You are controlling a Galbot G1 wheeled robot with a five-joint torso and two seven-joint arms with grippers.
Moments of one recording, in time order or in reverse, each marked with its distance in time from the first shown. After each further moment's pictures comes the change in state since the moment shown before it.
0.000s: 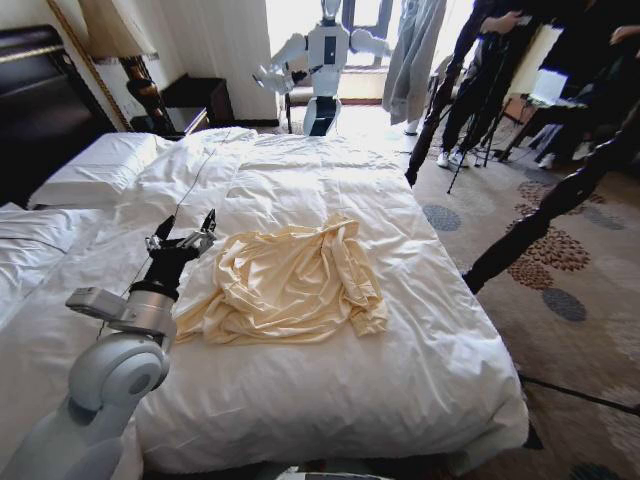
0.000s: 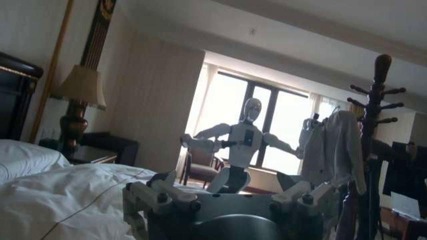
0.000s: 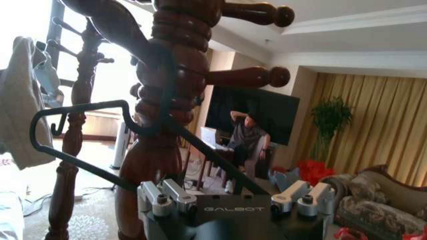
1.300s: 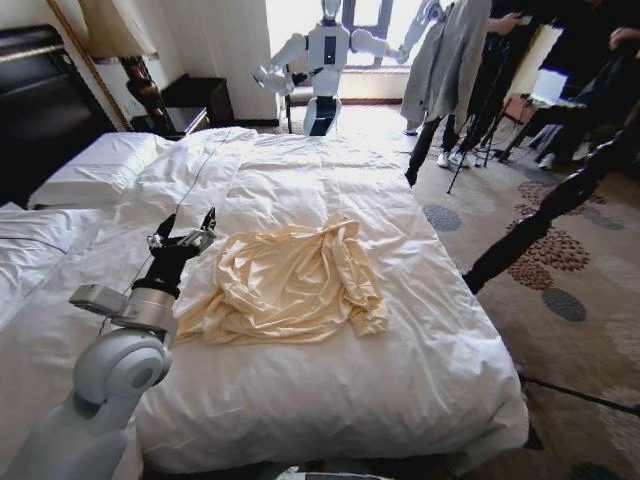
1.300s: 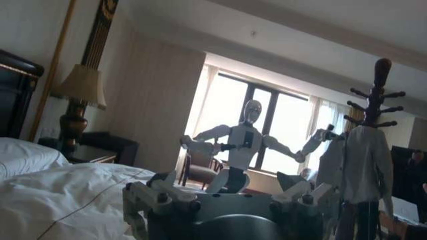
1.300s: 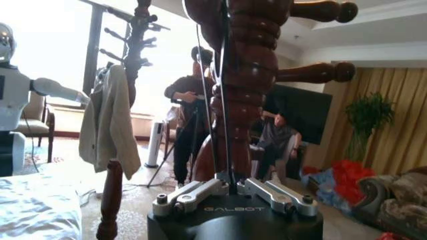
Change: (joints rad) left arm -0.007 -0.022 0.008 0.009 0.009 -0.007 0.016; right arm -0.042 0.026 0.007 0.140 0.094 0.011 0.077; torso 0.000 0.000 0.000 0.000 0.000
